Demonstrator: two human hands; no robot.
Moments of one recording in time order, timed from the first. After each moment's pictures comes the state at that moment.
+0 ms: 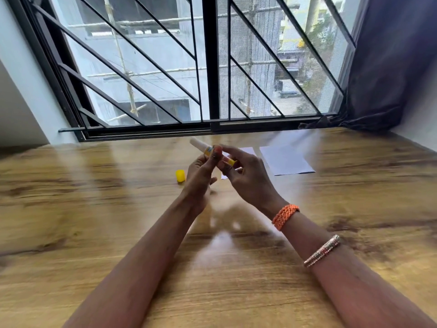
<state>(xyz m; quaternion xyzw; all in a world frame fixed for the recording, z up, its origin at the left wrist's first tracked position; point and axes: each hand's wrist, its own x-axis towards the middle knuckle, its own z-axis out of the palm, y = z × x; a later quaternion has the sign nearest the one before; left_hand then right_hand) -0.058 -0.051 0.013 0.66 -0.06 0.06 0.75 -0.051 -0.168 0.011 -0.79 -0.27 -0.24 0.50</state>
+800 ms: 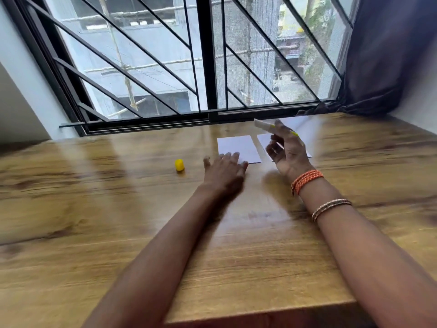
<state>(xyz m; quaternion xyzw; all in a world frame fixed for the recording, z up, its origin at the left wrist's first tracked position) -0.026 -0.088 -0.018 0.98 -0.09 0.07 0.13 -0.007 -0.239 0.011 -0.45 0.05 -0.07 0.89</state>
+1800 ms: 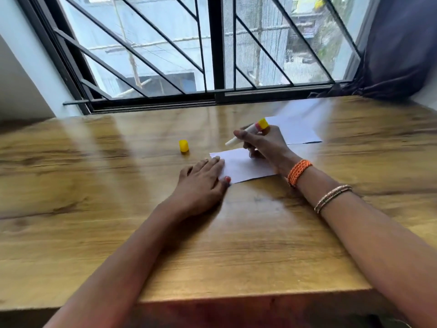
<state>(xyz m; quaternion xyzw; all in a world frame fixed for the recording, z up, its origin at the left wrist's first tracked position) -0.106 -0.031 -0.026 0.99 -0.10 -0.01 0.10 -0.030 -0.198 0.000 -0.72 -0.09 -0.01 0.68</state>
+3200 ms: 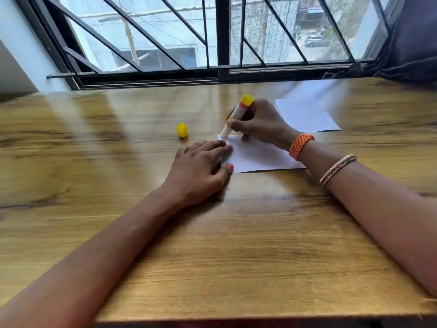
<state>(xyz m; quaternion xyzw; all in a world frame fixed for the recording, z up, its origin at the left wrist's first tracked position) -0.091 -0.021 -0.023 0.97 -0.14 0.09 0.15 0.020 -0.180 -0.006 -0.82 -0.26 -0.04 0.51</state>
